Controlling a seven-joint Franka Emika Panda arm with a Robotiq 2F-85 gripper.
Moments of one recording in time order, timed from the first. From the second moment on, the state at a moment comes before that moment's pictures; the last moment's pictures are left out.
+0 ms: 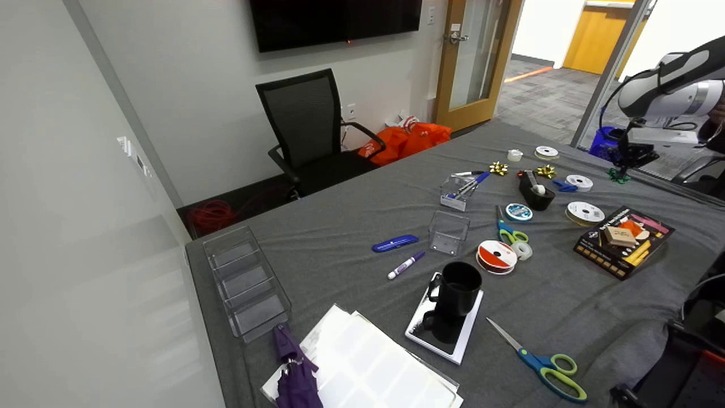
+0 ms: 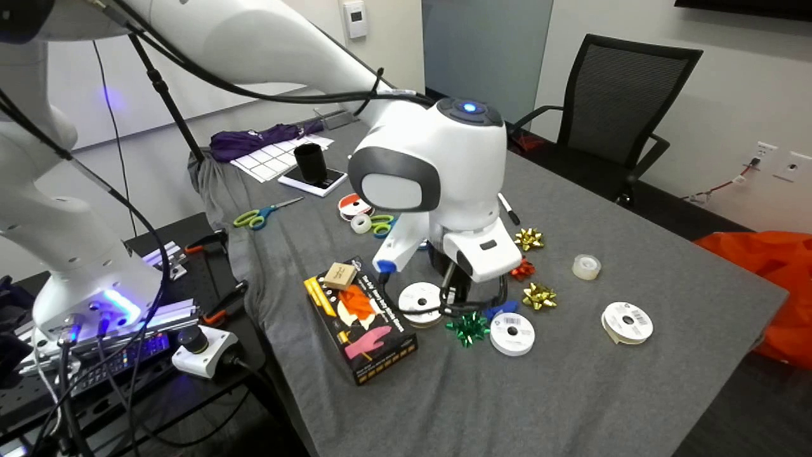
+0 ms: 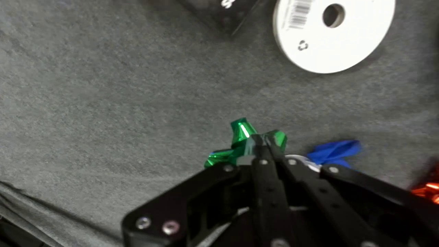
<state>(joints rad) -0.55 0.68 -0.25 -1.64 0.13 2.31 0.11</state>
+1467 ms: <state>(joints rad) -0.27 0.56 -0.30 -1.76 0.05 2.31 0.35</state>
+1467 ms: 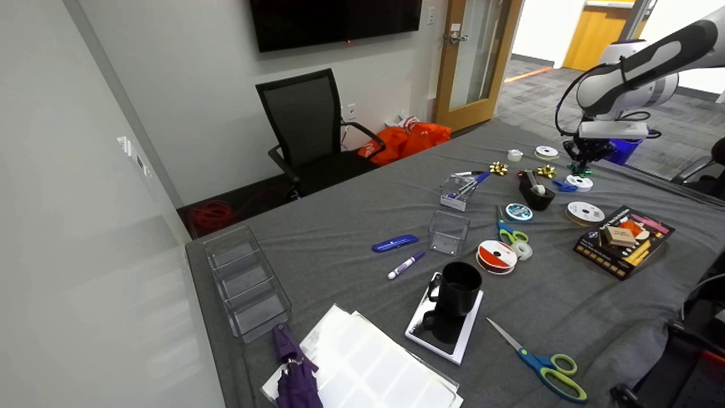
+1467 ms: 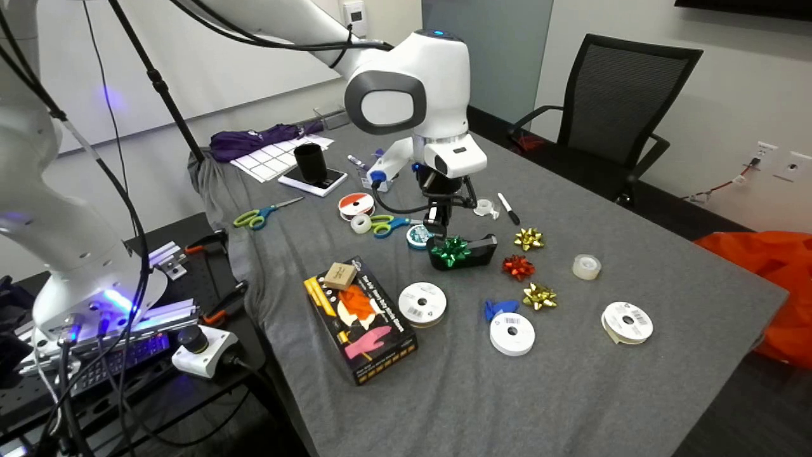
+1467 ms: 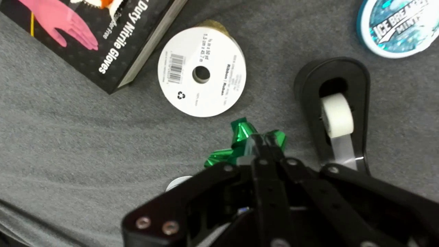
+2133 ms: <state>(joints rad) -0.15 0.40 -0.24 -1.95 0.01 2.31 0.32</state>
